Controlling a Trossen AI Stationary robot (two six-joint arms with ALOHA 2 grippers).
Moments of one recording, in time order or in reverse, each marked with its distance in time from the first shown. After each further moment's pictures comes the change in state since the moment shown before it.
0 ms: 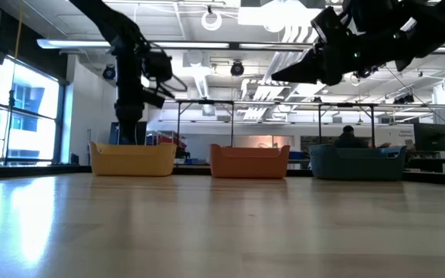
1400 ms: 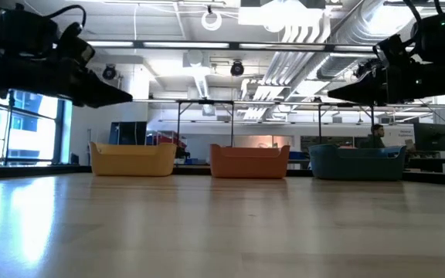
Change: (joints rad) left arm -0.313 -0.980 -1.162 1.433 0.531 -0.335; right arm -0.347 -0.577 -0.447 0.009 -0.313 0.159
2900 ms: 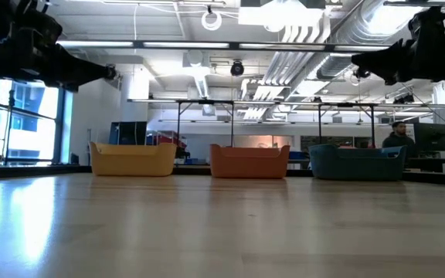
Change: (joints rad) left arm -0.215 -0.683 0.001 -0.550 -0.182 -0.029; right arm -0.024 -0.628 -0.001 -0.387 -0.041 0.182
